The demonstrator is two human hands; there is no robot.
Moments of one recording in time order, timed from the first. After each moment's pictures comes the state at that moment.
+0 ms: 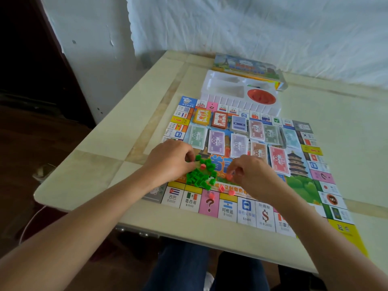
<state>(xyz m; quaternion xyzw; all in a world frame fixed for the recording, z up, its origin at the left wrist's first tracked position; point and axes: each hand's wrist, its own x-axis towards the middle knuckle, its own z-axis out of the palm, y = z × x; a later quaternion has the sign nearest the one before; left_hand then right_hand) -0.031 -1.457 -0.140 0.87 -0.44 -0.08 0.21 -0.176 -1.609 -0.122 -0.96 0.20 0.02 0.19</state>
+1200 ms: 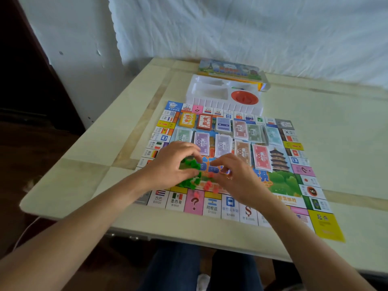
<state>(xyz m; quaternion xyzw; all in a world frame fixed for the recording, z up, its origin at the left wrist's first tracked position) -0.050 -1.466 -0.141 0.77 -0.53 -0.13 0.33 -0.192 -1.609 -0.141 -0.93 0.18 -0.08 0.32</state>
